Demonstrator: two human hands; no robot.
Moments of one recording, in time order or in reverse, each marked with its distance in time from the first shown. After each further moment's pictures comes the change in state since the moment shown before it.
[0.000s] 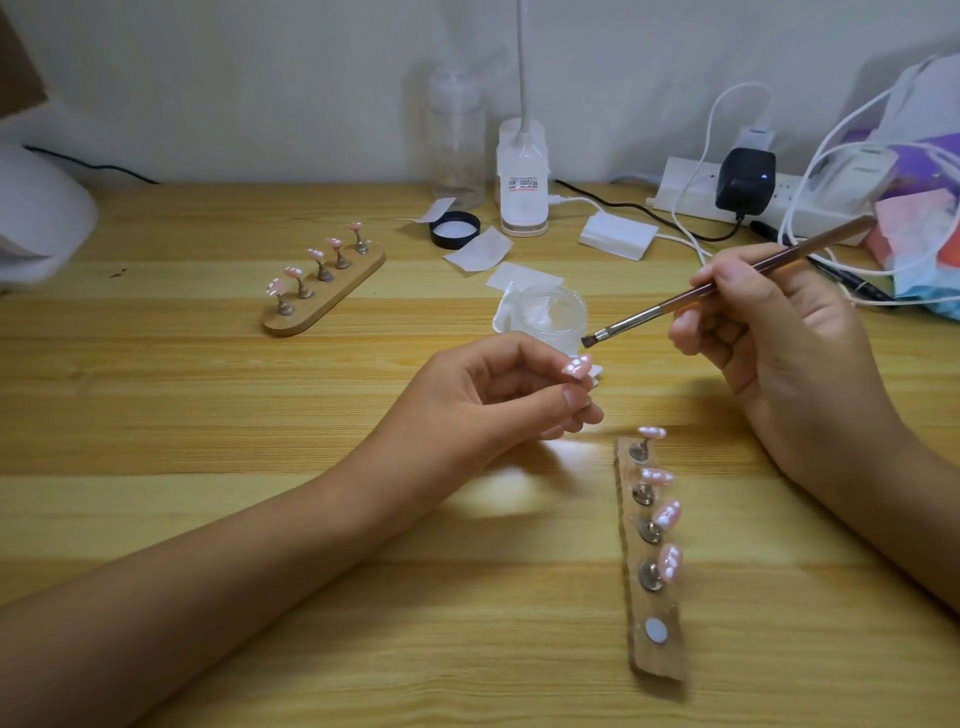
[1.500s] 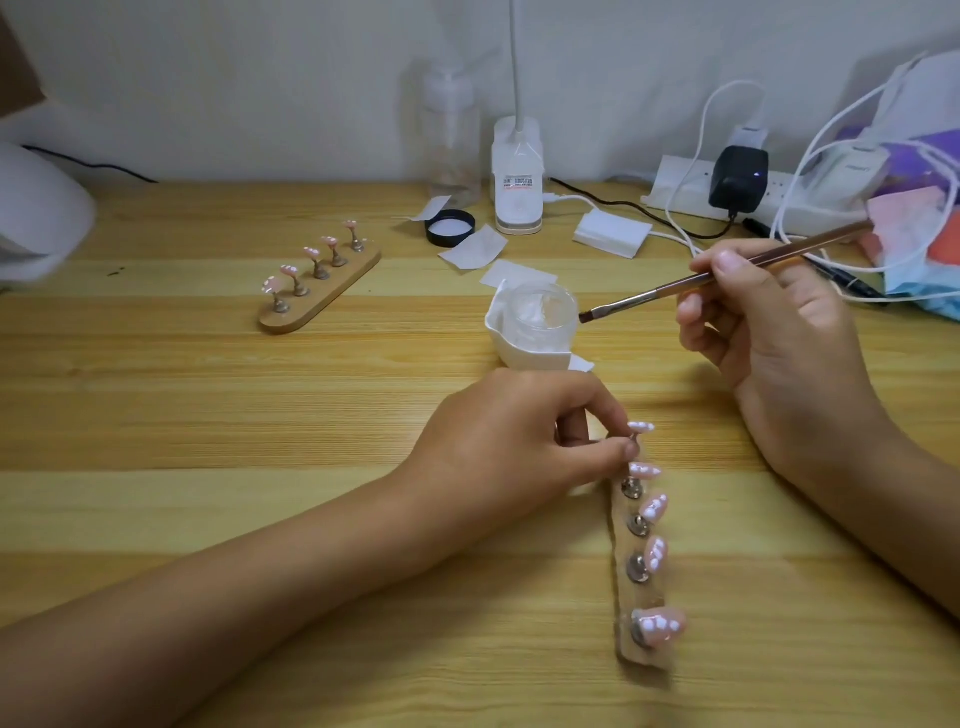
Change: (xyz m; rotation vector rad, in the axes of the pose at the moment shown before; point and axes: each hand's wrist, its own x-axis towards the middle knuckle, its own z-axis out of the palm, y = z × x) left_hand 0.008 -0.012 0.021 0.876 -0.032 0.089; right_hand 0.000 -0.002 0.000 -0.045 0.069 0.021
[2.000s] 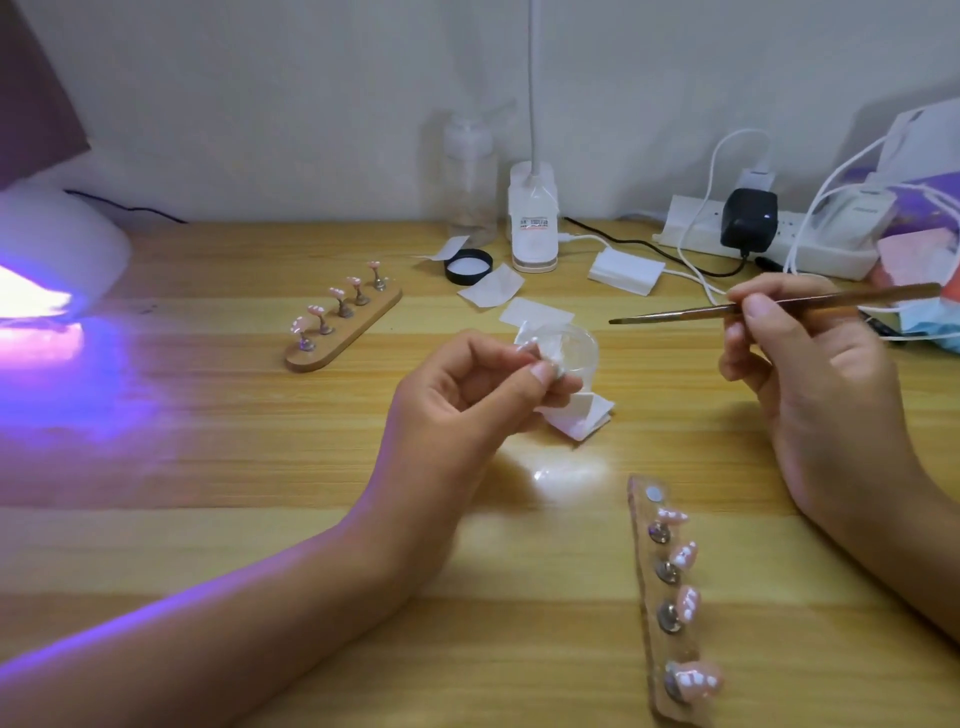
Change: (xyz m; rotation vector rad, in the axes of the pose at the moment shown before) left_hand -0.011 -0.003 -0.026 -0.883 0.403 -0.020; right_hand 0.002 0.006 -0.006 -0.075 0.064 -0.142
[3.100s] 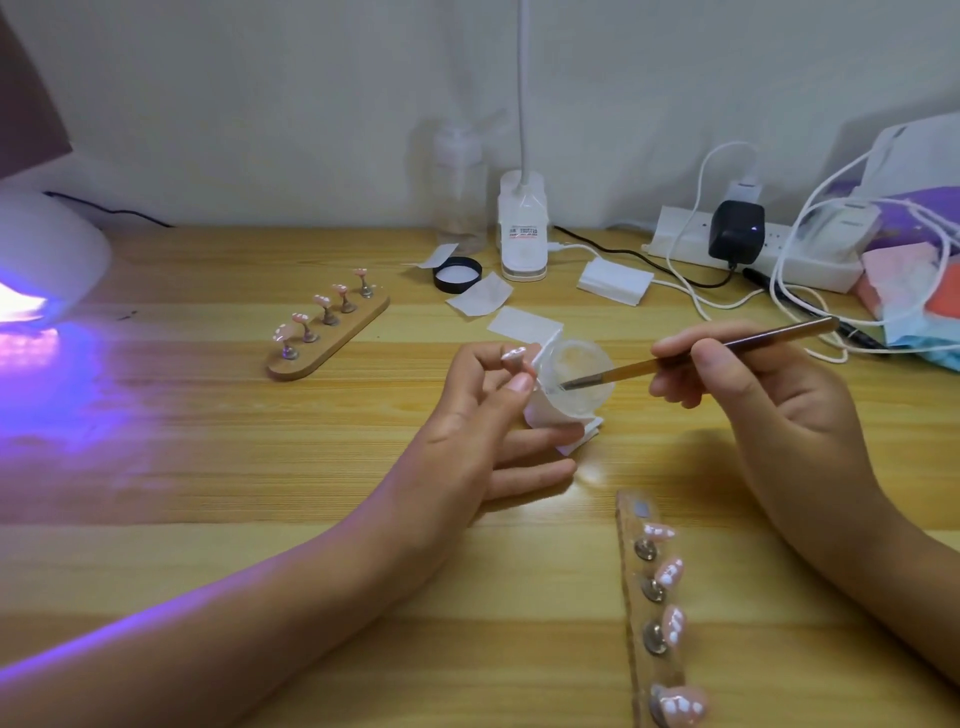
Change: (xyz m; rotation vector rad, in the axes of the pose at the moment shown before) left_hand 0.009 -0.013 0.001 -0.135 -0.180 -0.263; right_hand -0.014 -0.005 0.009 -0.145 -0.196 -0.095
